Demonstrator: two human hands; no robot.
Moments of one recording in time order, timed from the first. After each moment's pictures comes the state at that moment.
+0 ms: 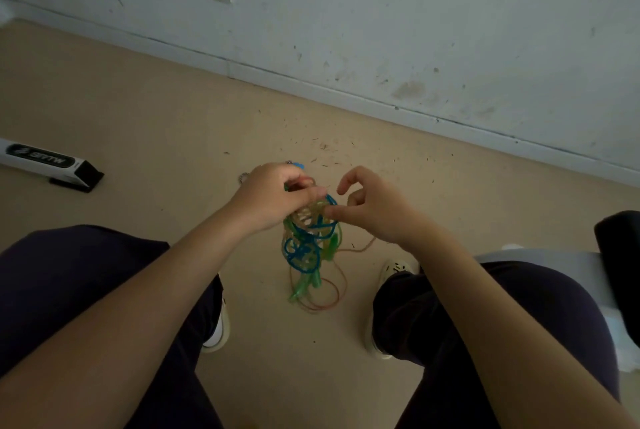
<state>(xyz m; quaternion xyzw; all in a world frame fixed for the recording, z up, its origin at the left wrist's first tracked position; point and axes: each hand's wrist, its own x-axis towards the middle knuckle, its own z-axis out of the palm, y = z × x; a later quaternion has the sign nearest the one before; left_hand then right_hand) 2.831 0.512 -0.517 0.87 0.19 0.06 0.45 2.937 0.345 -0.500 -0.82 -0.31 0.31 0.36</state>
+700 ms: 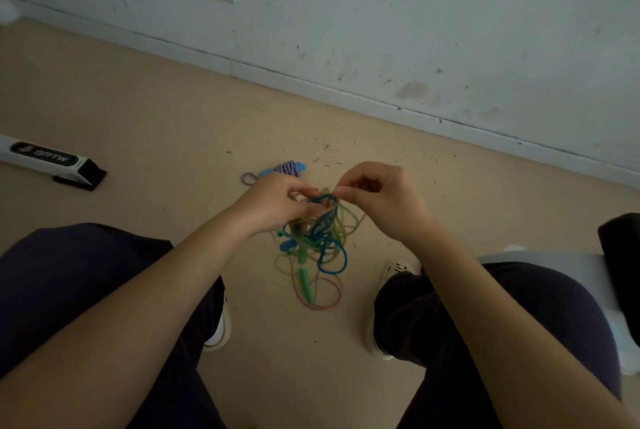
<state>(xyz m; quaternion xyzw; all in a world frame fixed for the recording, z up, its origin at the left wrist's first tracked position) 2.832 0.511 -0.519 0.83 0.25 -0.03 0.50 2.941 0.344 -0.503 -0.78 -0.36 0.17 0.47</state>
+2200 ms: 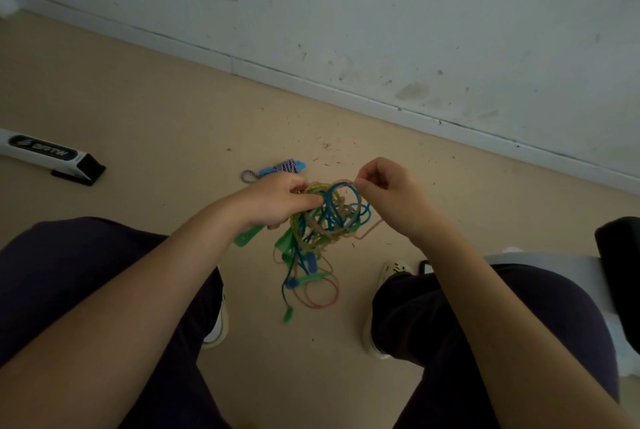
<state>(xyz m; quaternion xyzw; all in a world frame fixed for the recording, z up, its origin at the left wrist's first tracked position) 2.832 0.518 -0.517 0.82 0.20 -0.10 0.52 2.943 0.342 -0.496 -0.84 -0.30 0.19 0.41</state>
